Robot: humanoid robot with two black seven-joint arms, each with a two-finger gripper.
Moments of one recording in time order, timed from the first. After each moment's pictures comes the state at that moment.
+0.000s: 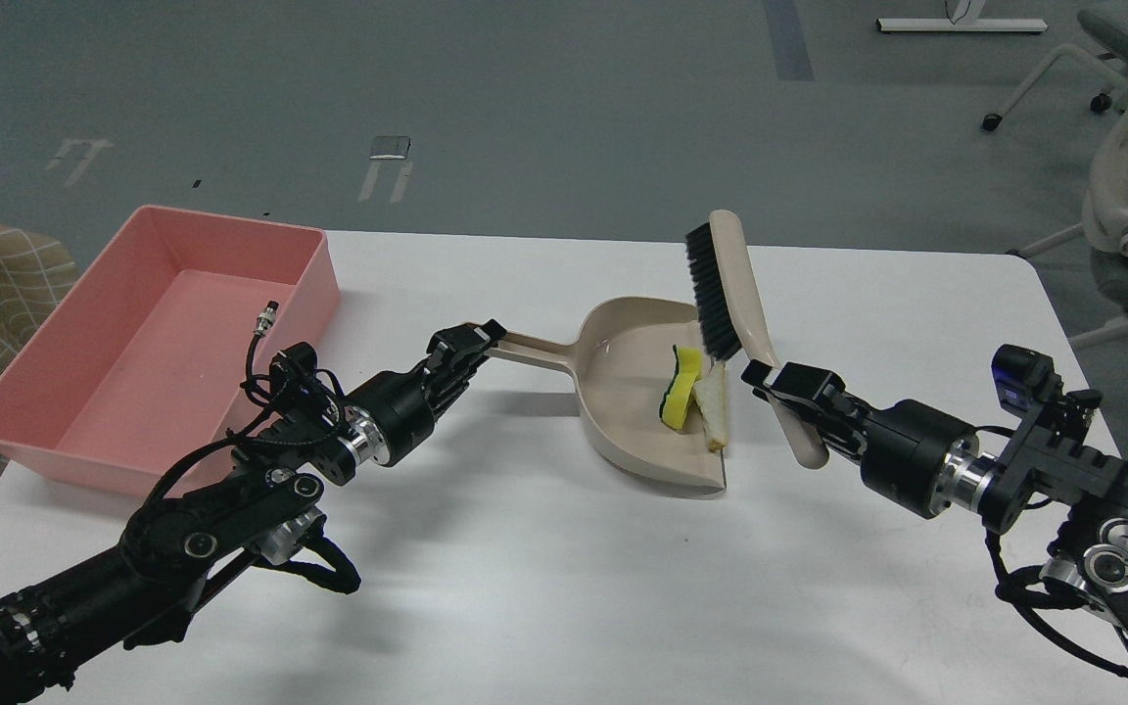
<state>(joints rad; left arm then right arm) -0.48 0.33 -0.57 -1.02 0.92 0.01 -0.36 0.10 -0.41 1.19 1.62 -1.40 0.49 -0.11</state>
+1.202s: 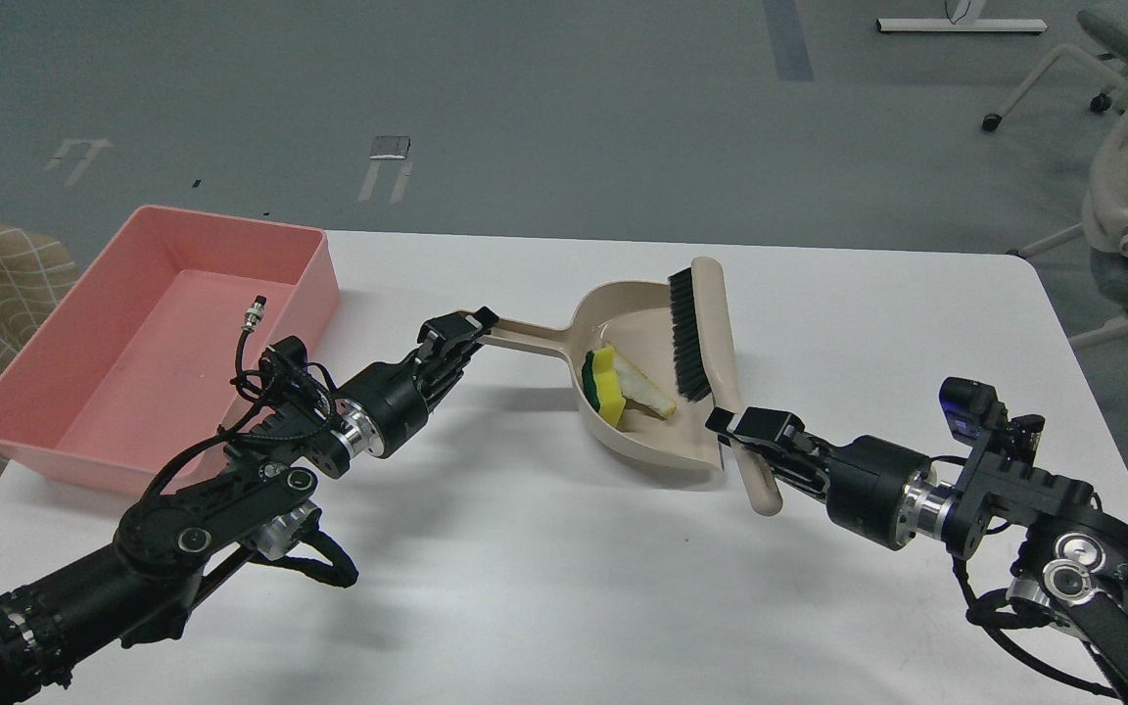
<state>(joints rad) -0.47 0.33 -0.60 -1.02 0.90 0.01 -0.39 0.14 -0.43 1.10 1.60 -1.34 0.49 -0.10</state>
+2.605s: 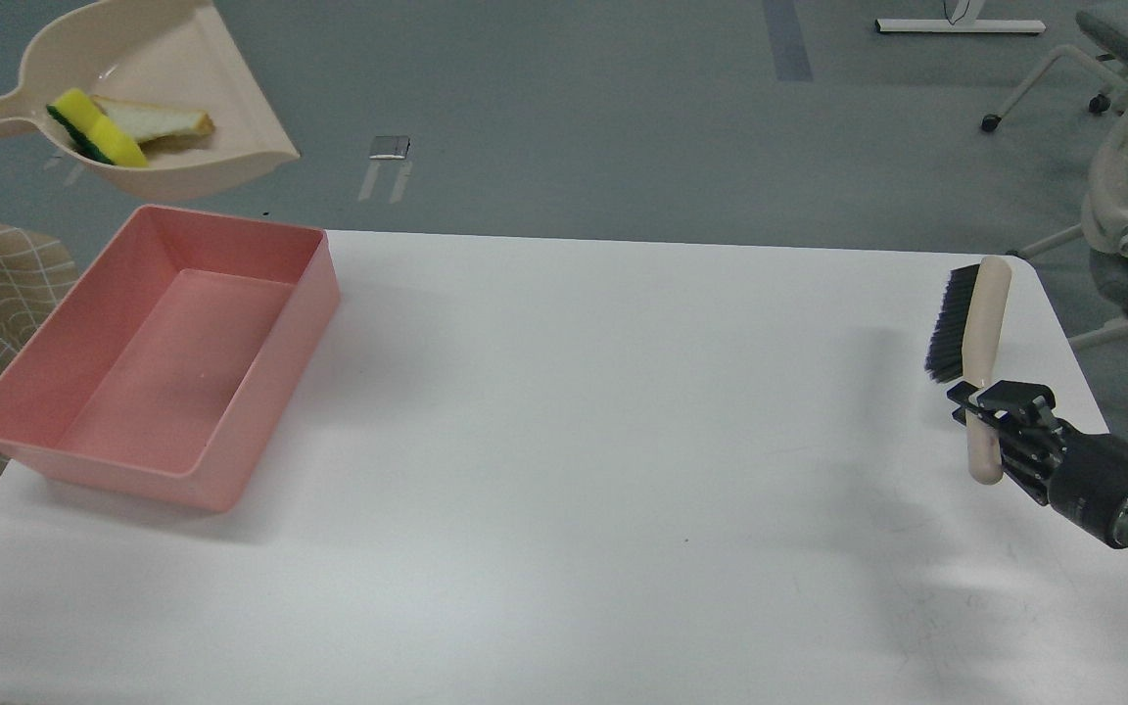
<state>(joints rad) -0.03 0.97 -1.43 -1.06 0.52 -0.30 -0.41 -0.01 -0.53 1.43 1.38 -1.23 0.49 -0.06</state>
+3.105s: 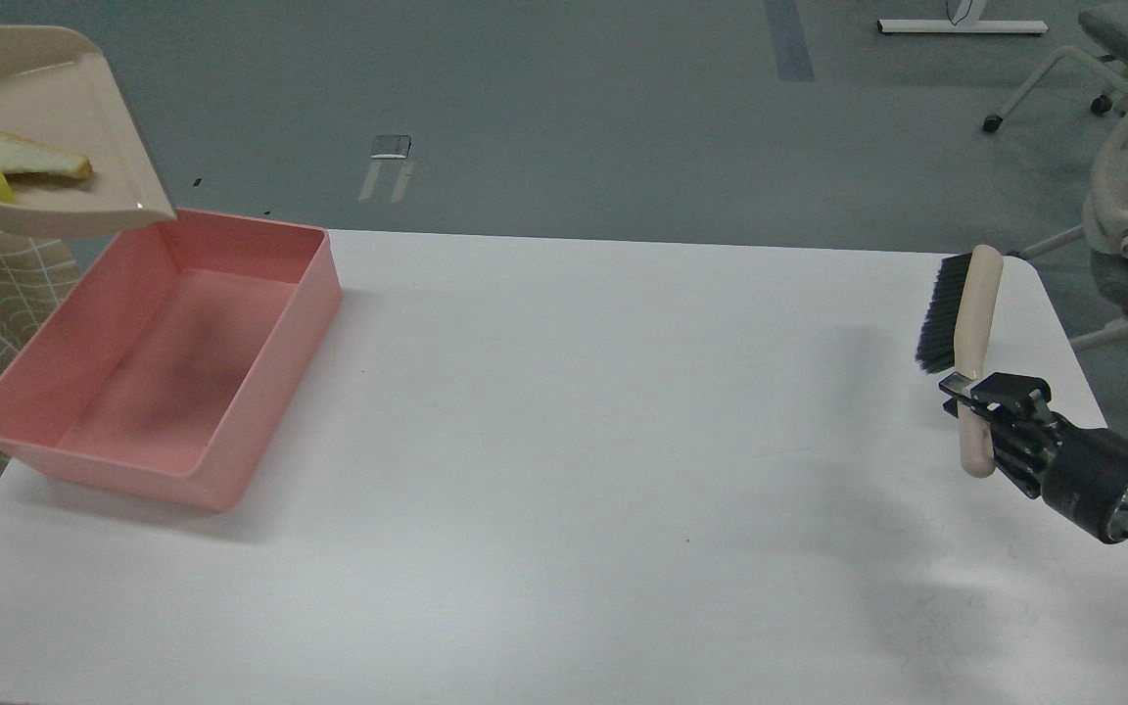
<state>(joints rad) -0.06 1.19 -1.41 -0.85 0.69 -0.48 -0.42 -0.01 -0.52 1.44 1.41 -1.22 0.49 -0.05</state>
